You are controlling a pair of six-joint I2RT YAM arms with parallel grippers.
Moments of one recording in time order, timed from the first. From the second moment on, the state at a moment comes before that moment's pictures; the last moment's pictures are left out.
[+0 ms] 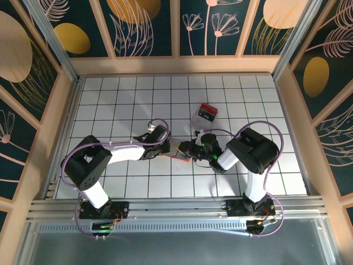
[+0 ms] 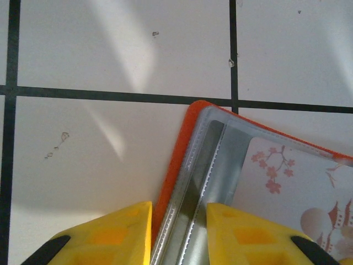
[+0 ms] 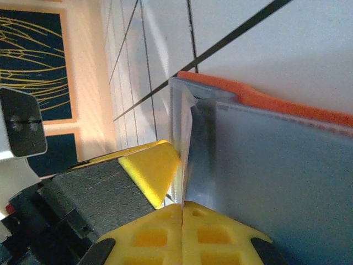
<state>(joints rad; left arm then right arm) -0.77 1.70 0.80 -0.10 -0.17 -0.82 0.70 1.86 0.44 1.03 -0.42 1.31</state>
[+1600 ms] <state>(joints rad) -0.71 1.72 0.85 -0.11 -0.26 -0.63 0.70 1.56 1.04 -0.29 0.02 0.55</state>
